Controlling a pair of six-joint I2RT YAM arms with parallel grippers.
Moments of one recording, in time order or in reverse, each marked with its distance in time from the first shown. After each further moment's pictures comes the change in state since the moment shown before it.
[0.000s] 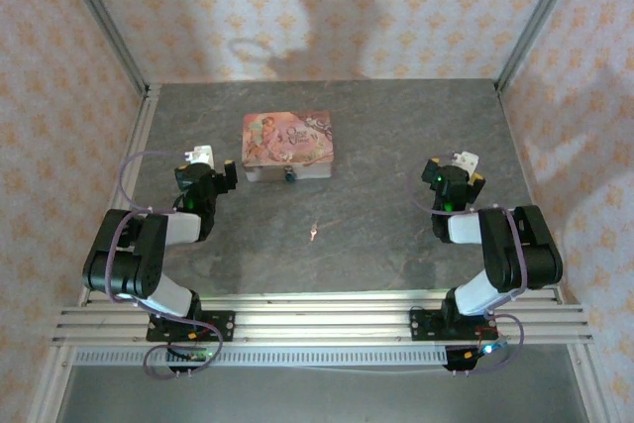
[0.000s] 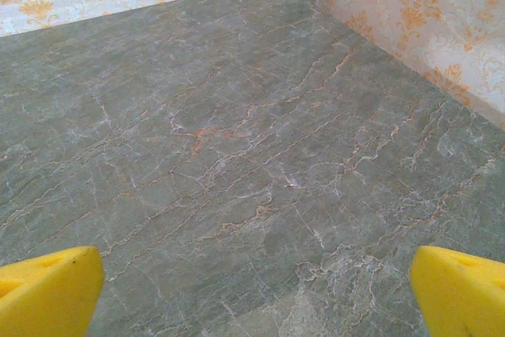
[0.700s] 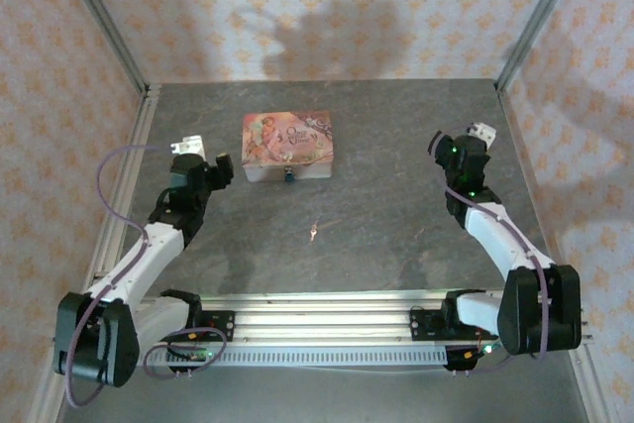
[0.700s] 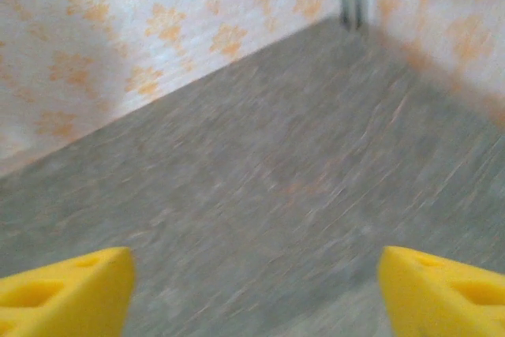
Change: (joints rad) left arm -0.099 -0.475 0.153 -0.691 0.031 -0.183; right arm 0.001 -0.345 0.296 -0.669 -0.176 0.236
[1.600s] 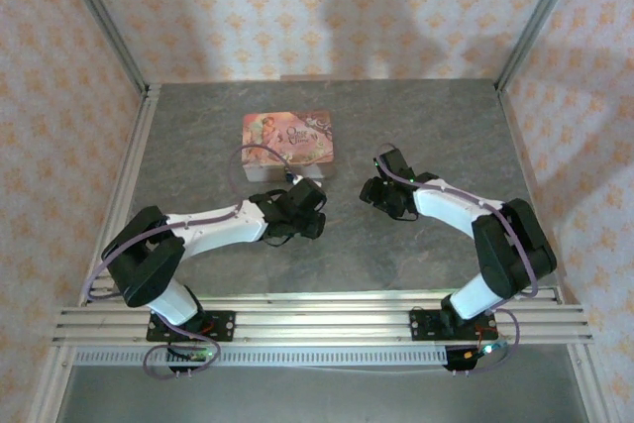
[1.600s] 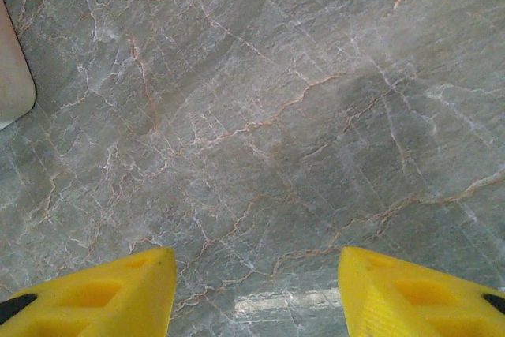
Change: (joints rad) left arm -0.671 0.523 0.328 -0.384 0.121 -0.299; right arm 0.403 0.344 0.153 -0.459 -0.293 0.401
